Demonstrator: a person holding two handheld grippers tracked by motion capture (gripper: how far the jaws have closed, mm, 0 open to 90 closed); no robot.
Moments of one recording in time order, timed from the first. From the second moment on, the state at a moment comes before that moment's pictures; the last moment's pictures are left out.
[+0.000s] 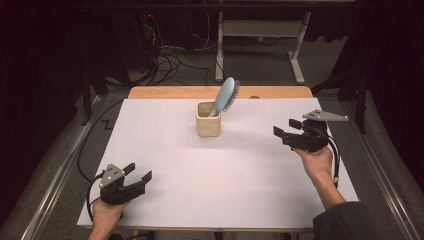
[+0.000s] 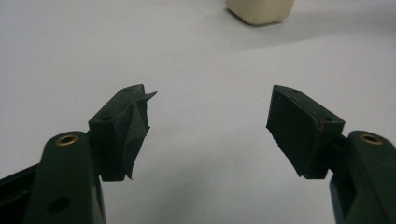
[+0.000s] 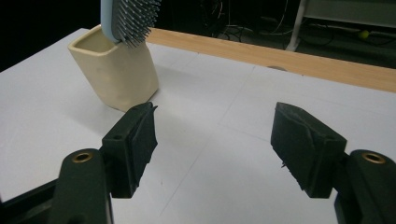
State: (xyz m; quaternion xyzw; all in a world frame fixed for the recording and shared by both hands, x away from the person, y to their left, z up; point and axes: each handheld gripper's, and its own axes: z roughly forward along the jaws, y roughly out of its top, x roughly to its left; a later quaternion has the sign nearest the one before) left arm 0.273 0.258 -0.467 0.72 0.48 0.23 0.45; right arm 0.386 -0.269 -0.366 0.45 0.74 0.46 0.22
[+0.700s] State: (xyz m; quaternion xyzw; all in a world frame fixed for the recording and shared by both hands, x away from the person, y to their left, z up) left arm 0.274 0.258 -0.467 0.72 0.48 0.22 0.45; right arm 0.371 -0.282 -0.367 0.45 0.73 0.47 0.22
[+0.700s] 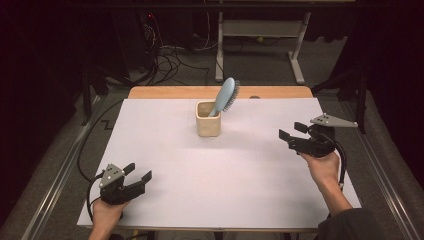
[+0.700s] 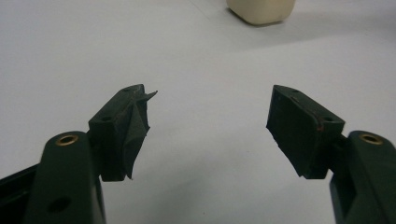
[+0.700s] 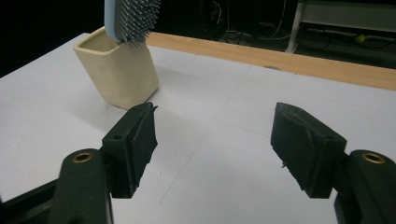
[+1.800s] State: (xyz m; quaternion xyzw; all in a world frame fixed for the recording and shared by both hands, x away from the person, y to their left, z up) left arm 0.274 0.259 -0.467 0.72 0.48 0.22 0.45; right arm 0.346 -0.302 -0.377 0.45 0.72 0.48 0.22
